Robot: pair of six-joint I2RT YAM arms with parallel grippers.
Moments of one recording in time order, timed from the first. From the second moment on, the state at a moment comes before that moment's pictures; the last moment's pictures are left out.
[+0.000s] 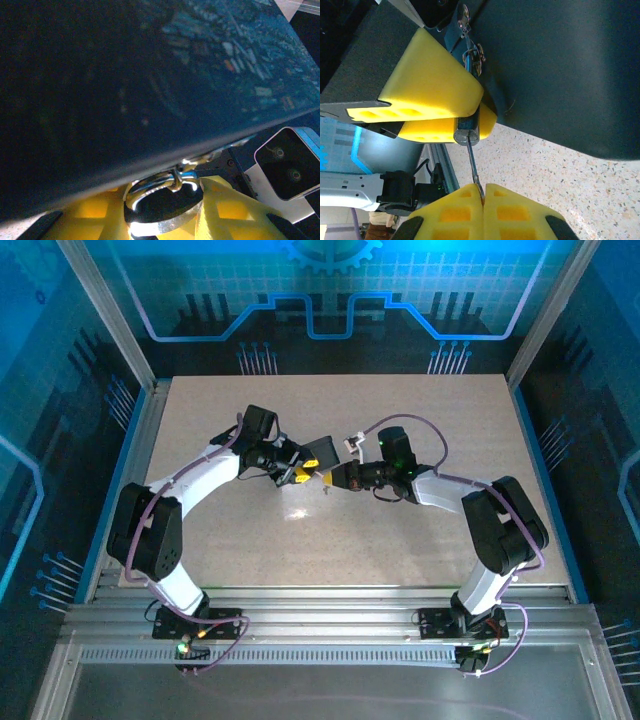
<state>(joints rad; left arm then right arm) -0.34 1.66 1.18 -0.45 0.67 -1.22 0.44 1.70 0.91 0.22 -0.91 0.65</state>
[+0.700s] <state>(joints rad) -0.34 1.66 1.19 -0.45 0.62 -1.22 0.50 1.70 0.94 0.17 -0.76 0.64</state>
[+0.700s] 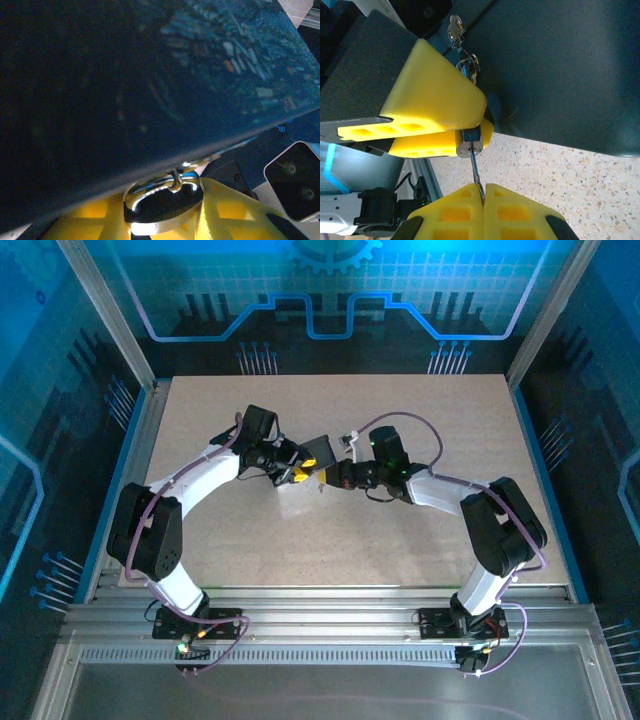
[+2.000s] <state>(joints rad) -0.33 1.65 1.18 -0.44 0.66 -1.27 0.50 1.55 0.87 0.26 -0.71 0.62</state>
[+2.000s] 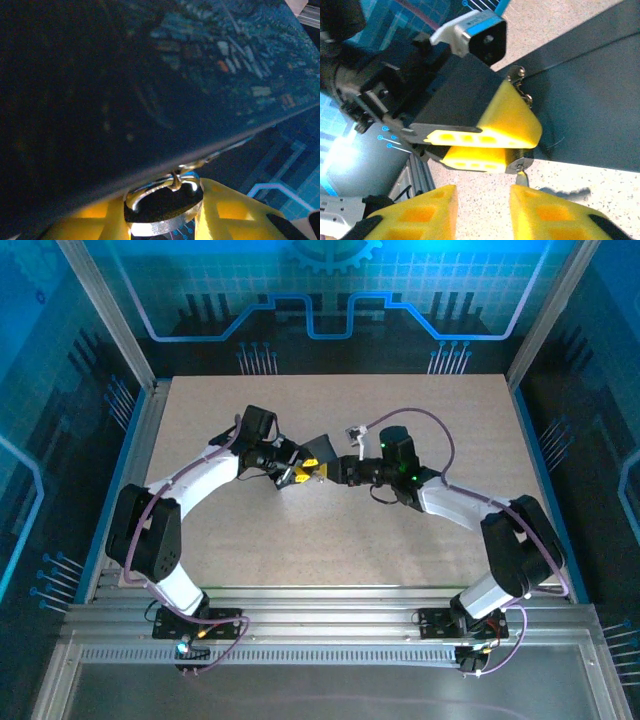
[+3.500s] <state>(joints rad) -0.35 1.65 1.16 -0.43 0.63 -1.31 0.51 1.69 0.94 0.32 -0.77 0.67</state>
